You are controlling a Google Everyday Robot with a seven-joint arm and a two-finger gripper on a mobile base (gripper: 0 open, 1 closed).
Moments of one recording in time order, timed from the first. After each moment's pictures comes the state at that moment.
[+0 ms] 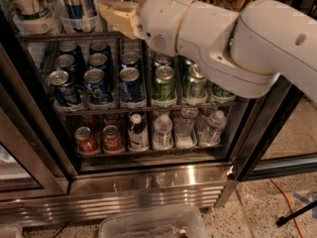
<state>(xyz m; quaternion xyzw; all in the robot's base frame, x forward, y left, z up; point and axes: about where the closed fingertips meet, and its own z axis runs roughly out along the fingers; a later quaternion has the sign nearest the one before) 0.539 0.073 1.093 -0.43 0.51 0.24 0.71</state>
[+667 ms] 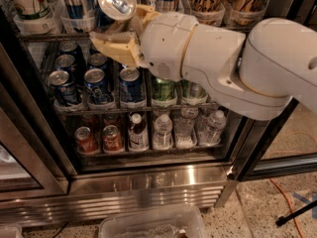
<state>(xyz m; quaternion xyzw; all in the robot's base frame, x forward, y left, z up) 0.494 0.074 1.066 -0.47 0.51 0.24 0.68</state>
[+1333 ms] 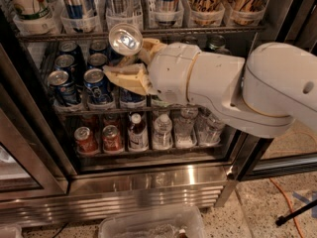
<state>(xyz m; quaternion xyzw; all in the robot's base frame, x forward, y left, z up) 0.486 0.064 1.009 -0.49 0.55 0.23 0.64</state>
